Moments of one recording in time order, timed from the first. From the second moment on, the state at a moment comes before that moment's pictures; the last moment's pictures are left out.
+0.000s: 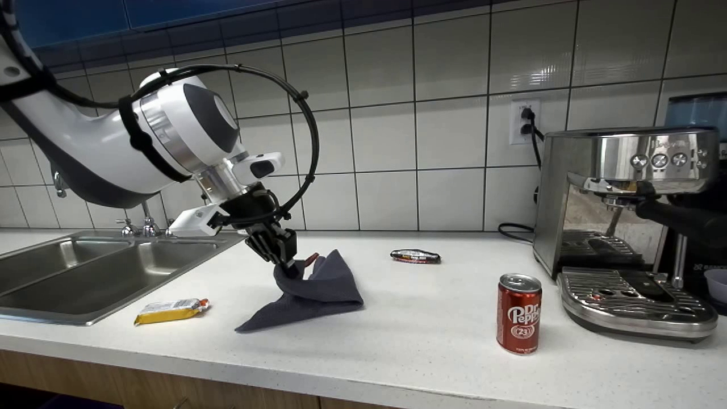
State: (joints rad) arm -0.14 -0.16 -0.01 -2.72 -0.75 2.73 0.89
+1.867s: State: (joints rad) arm -0.13 -0.16 -0.01 -2.71 -0.47 2.65 0.67
